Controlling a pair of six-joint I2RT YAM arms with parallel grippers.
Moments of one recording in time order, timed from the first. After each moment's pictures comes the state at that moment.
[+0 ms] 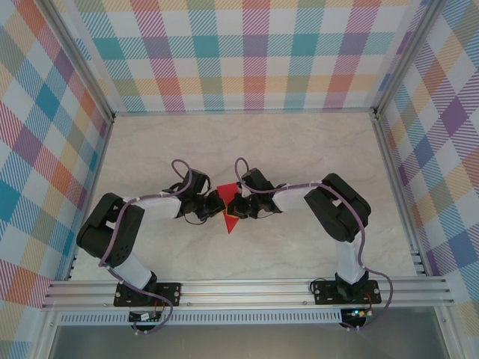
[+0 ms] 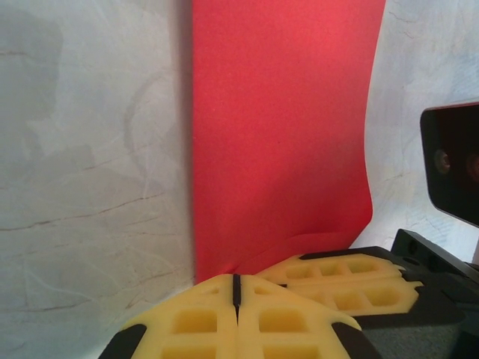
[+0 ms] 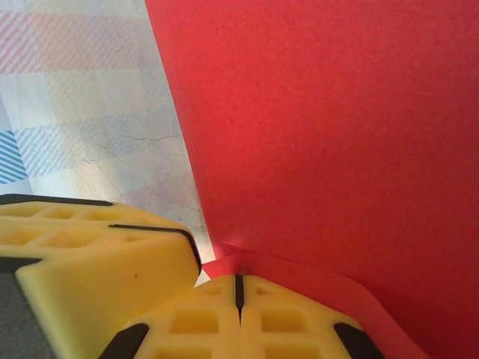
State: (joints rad) left arm -0.48 1.63 0.72 -0.07 0.40 -0.89; right arm 0.76 1.97 1.02 0.04 -0.53 0.93
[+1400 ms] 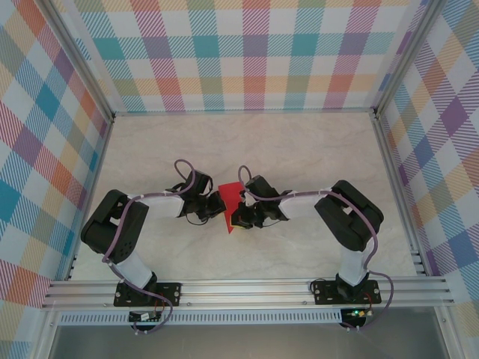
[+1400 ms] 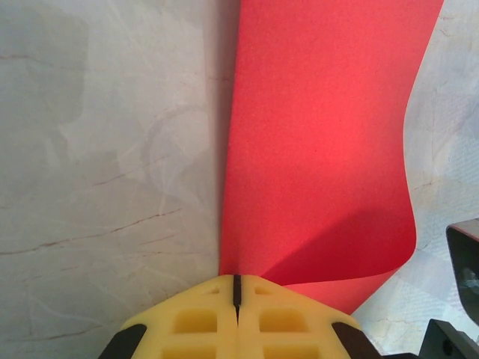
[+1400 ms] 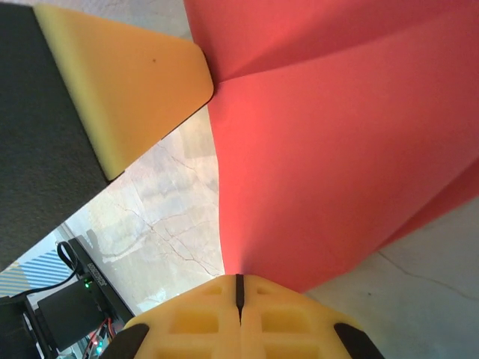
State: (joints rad) left arm -0.49 1.67 0.74 -0.08 0.36 -0.89; right arm 0.80 1.85 0.90 0.00 -0.58 0.93
